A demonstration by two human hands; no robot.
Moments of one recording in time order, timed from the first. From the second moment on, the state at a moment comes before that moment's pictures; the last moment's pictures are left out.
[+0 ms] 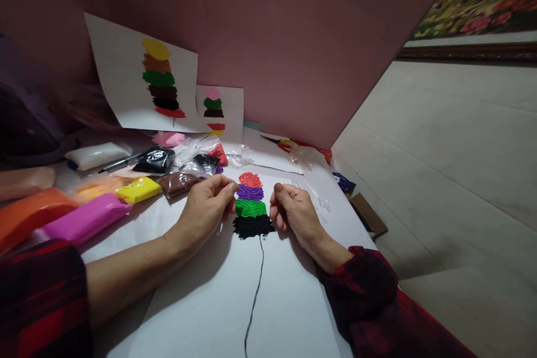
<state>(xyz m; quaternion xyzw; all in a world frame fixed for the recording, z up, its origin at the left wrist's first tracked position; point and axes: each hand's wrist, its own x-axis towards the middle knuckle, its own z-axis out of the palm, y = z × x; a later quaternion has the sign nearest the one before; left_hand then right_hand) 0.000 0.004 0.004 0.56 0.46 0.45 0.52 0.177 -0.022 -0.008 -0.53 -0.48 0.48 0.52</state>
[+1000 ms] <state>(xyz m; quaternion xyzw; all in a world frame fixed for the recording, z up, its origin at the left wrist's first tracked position) 0.001 0.003 0.004 0.56 0.46 0.45 0.52 0.174 -0.022 -0.004 -0.54 -0.47 0.45 0.54</state>
